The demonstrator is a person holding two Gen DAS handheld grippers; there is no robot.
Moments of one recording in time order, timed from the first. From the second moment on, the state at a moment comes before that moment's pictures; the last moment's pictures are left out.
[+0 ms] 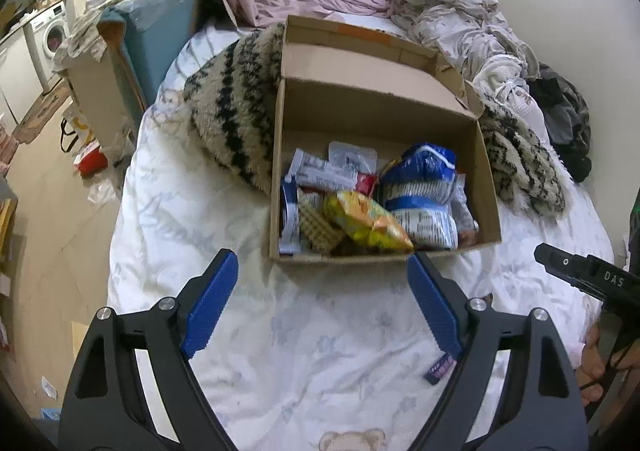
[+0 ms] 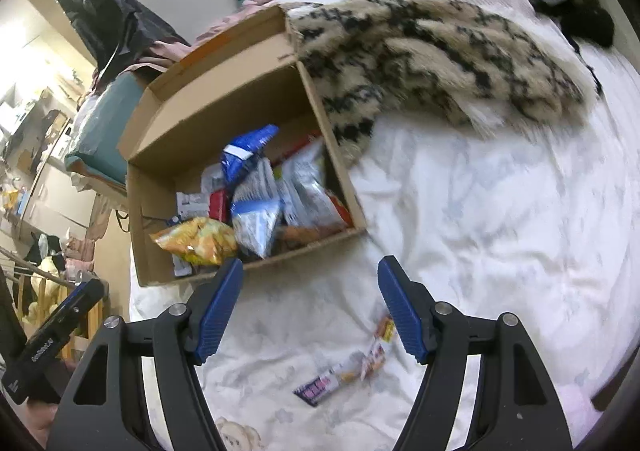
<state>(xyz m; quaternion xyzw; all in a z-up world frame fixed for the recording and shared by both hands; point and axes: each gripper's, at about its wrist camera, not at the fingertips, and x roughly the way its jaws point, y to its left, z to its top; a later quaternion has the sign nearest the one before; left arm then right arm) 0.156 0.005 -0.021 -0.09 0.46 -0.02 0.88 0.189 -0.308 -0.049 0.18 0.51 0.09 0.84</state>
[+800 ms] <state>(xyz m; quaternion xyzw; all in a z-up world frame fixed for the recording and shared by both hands) 0.139 0.002 -0.055 -0.12 0.51 -0.01 0.85 0.183 -0.339 -0.150 0.27 0.65 0.01 0.71</state>
